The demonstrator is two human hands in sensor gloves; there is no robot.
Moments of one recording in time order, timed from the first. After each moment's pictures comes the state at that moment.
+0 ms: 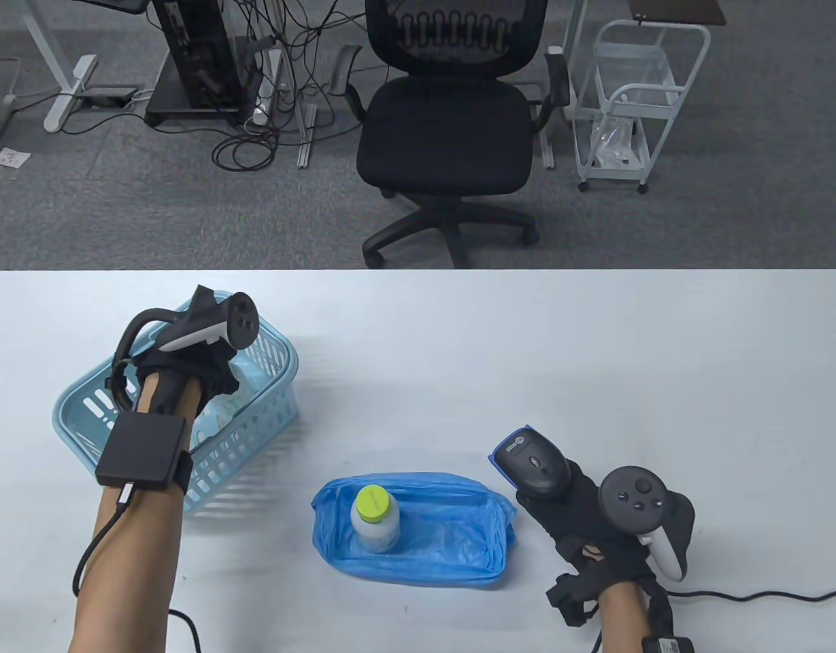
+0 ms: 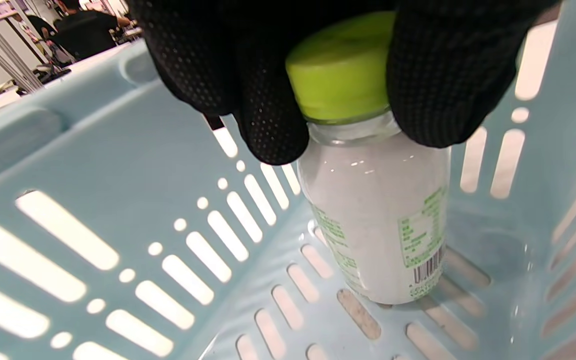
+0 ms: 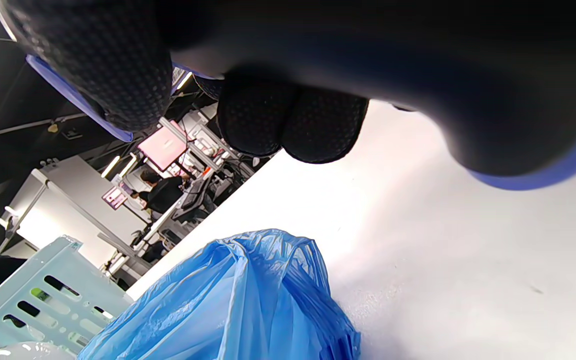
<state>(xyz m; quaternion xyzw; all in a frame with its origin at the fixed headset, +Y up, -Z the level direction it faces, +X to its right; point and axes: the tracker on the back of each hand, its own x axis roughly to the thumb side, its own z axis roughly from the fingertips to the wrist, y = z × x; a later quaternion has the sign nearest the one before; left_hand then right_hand) -0.296 -0.623 -0.423 -0.20 -0.04 -0.15 0.97 0.198 -0.711 -0.233 0.02 0.03 0.92 0.38</state>
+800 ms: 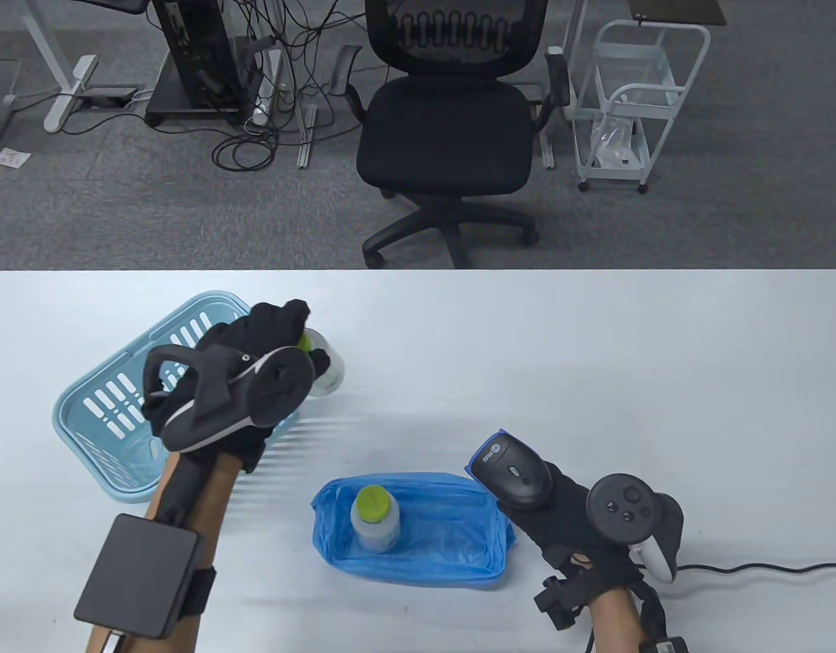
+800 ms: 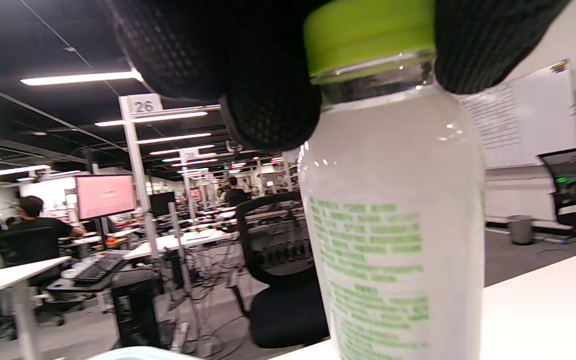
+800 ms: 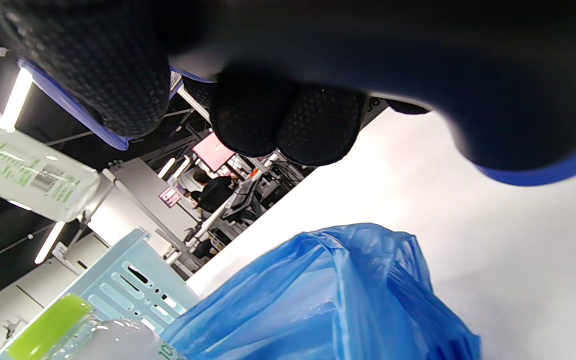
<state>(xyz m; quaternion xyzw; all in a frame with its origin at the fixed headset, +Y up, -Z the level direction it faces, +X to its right) -0.168 -0.492 -0.285 0.14 -0.16 -0.06 0.97 0.178 -0.697 -0.228 0.09 0.00 0.91 0.40</state>
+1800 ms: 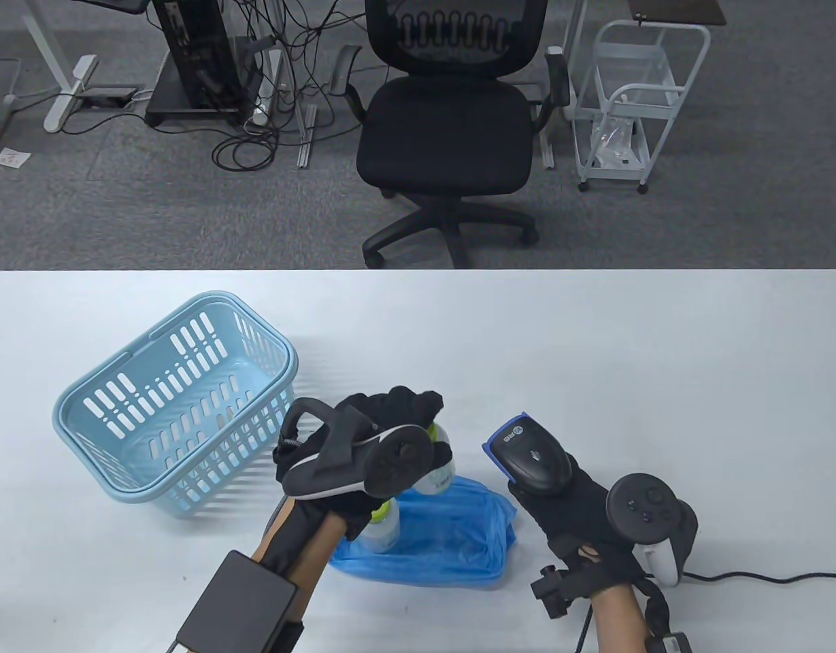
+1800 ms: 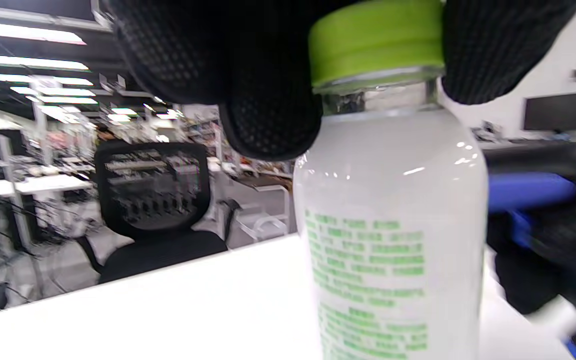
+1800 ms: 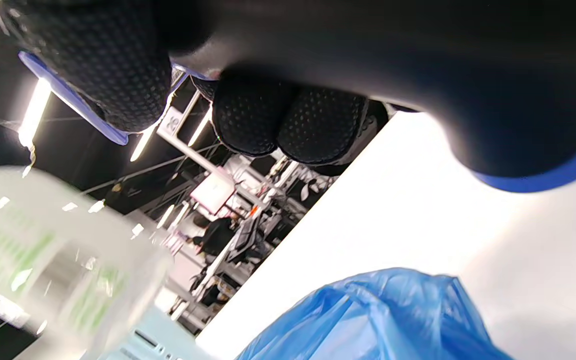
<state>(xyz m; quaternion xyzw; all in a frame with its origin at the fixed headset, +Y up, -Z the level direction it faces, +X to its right) -0.080 -0.556 -0.248 0.04 -0.33 -0.01 0.94 0.196 -0.704 -0.230 0.03 -0.05 0.88 0.46</state>
